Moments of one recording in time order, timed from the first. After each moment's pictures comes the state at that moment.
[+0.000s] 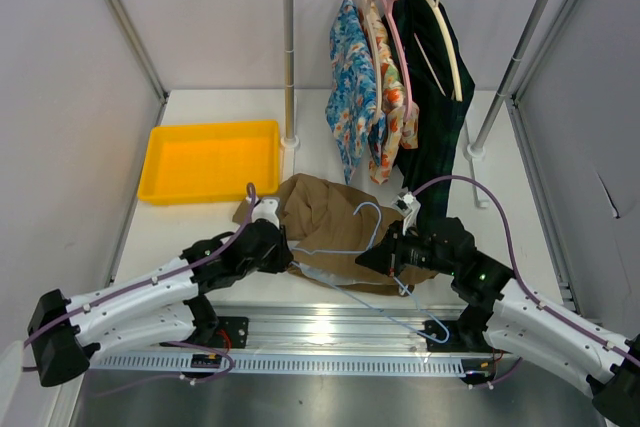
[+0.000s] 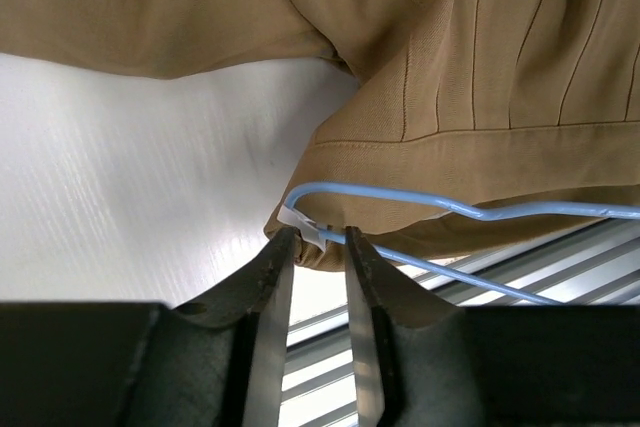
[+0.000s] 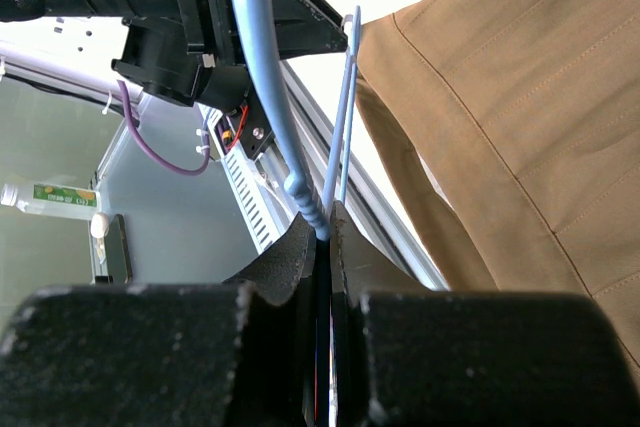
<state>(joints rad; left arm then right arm) -0.97 0.86 0.57 -0.54 -0.28 -0.76 0.82 0.68 0.43 -0.02 -0.39 0.65</state>
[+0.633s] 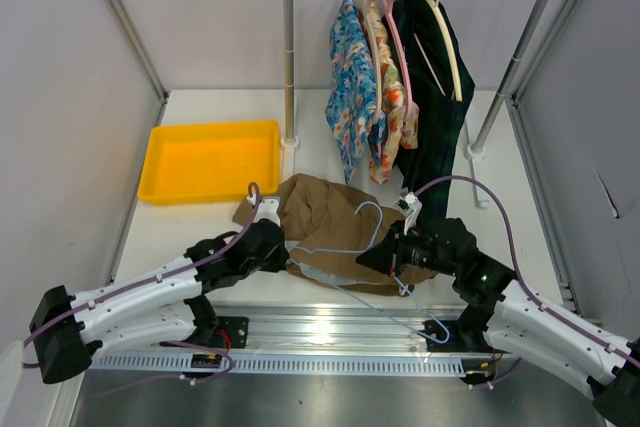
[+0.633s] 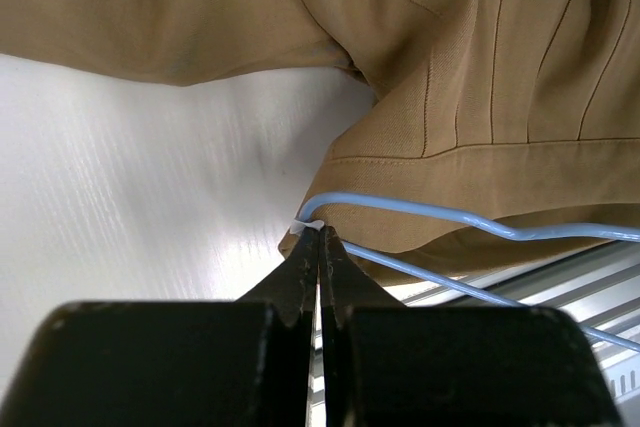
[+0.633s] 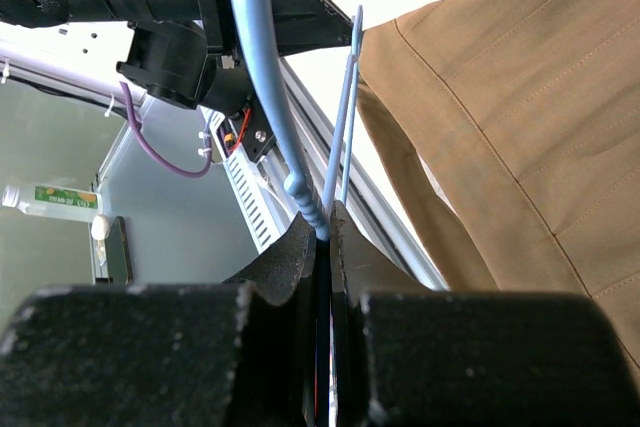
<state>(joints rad) -0.97 0.89 0.56 -0.52 -0.31 -0.76 0.82 0.66 0.43 -0.03 -0.38 0.65</state>
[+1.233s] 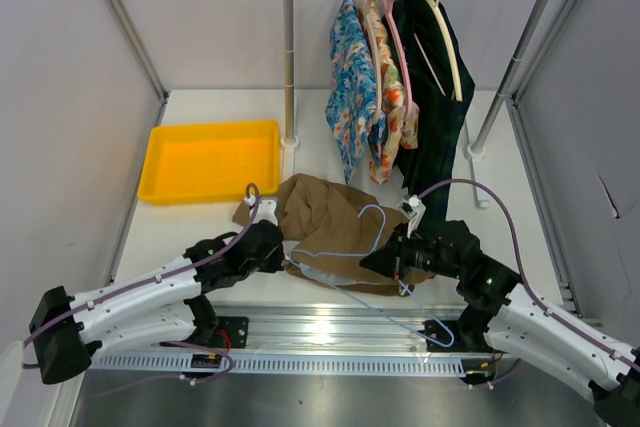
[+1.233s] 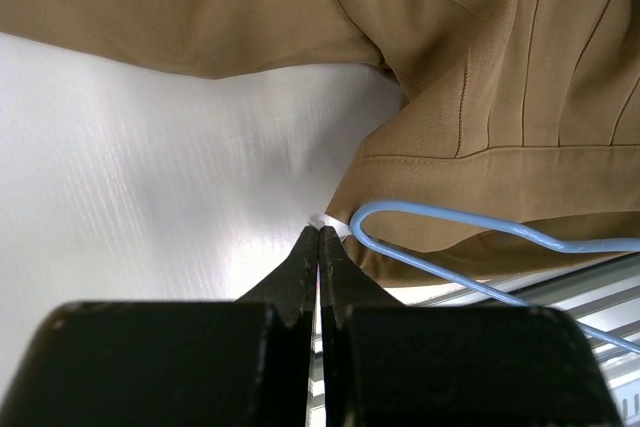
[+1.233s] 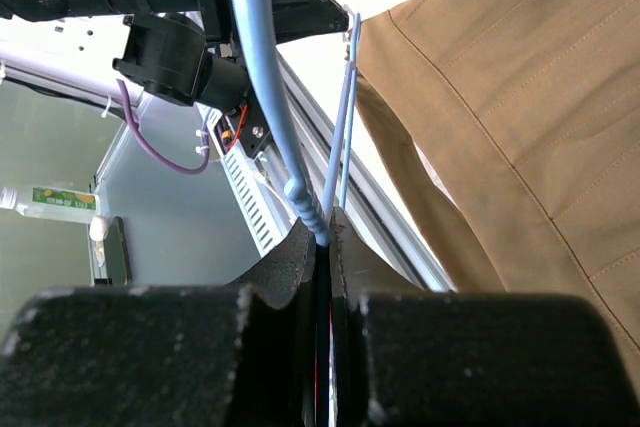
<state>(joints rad) -0.97 0.88 0.56 -0.56 -0.35 -0.77 0.82 0.61 0.43 -0.10 -0.38 0.65</state>
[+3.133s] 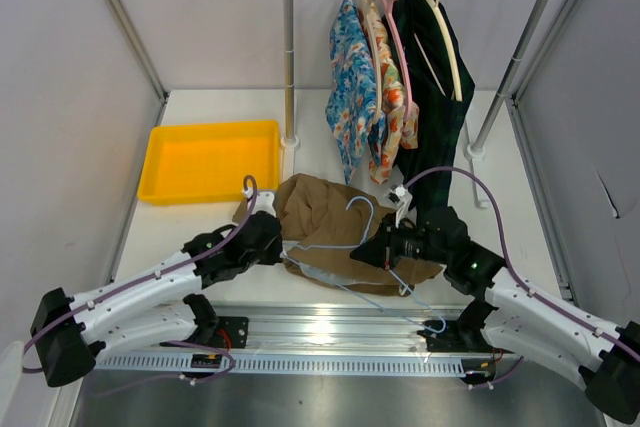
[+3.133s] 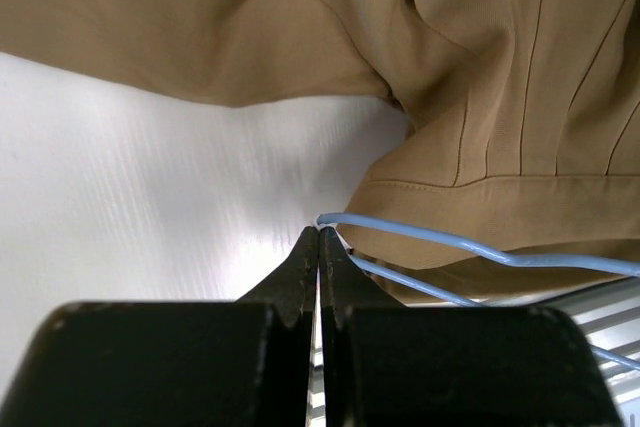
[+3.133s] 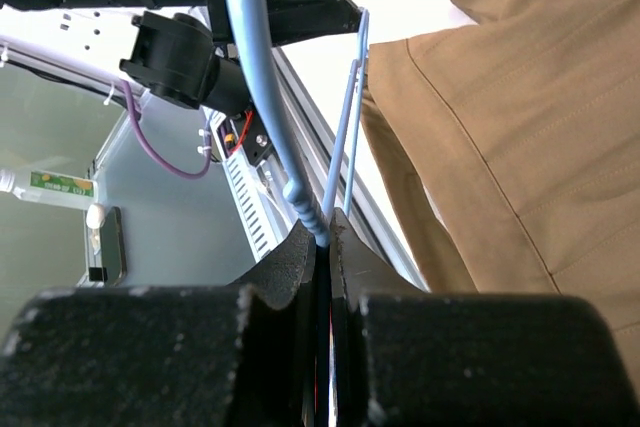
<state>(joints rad) -0.92 0.91 0.61 -0.58 -0.35 -0.73 0.79 0.79 0.49 0.02 -0.47 0.59</state>
